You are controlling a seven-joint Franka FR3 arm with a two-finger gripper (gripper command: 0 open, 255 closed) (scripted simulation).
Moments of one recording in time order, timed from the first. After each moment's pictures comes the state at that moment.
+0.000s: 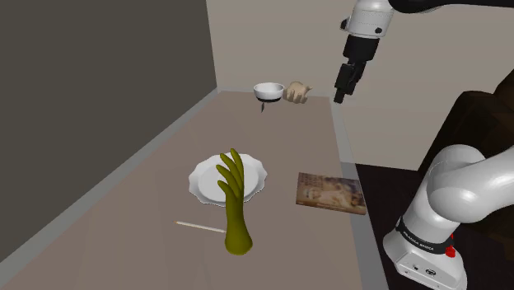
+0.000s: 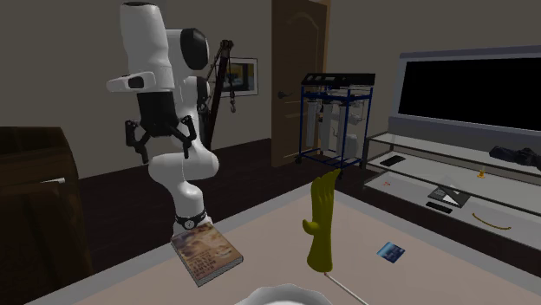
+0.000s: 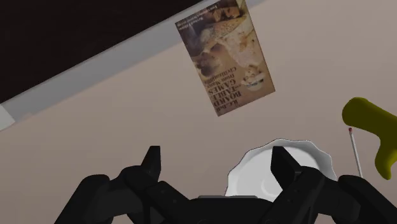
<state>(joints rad) 0.00 -0.80 0.00 -2.27 0.05 1.57 -0.04</state>
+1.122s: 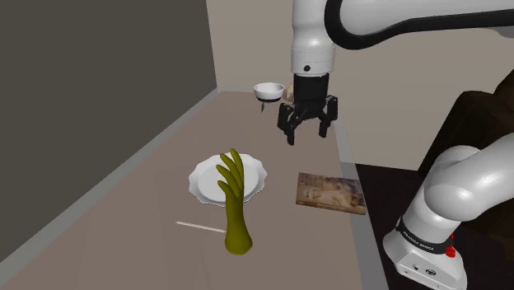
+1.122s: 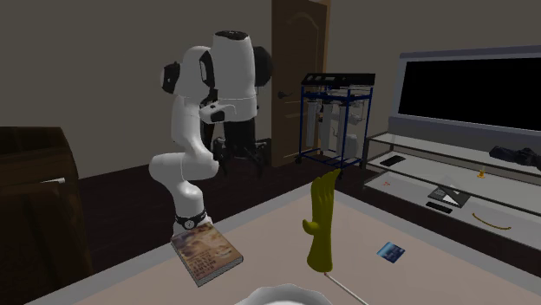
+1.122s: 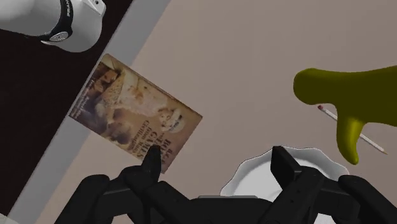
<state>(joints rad) -0.08 -0.58 0.43 -2.19 0.30 1.58 0.76</state>
